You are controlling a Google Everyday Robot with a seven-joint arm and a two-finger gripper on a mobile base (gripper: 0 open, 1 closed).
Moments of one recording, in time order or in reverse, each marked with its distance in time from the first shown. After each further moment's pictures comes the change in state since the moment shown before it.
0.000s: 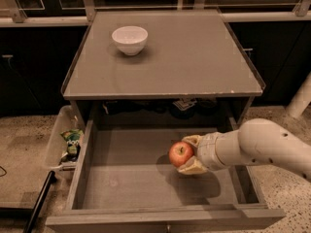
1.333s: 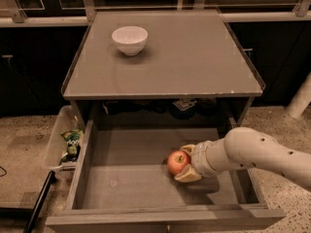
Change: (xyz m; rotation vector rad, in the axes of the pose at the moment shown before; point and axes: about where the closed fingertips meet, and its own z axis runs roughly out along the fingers) arm 0.029 0.015 0.047 -0.062 0.060 0.031
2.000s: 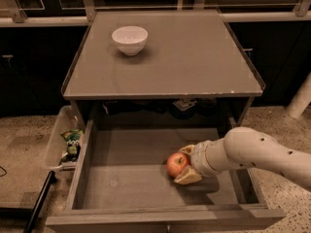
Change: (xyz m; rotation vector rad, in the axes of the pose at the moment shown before) arm 0.000 0.000 0.000 0.000 0.000 0.000
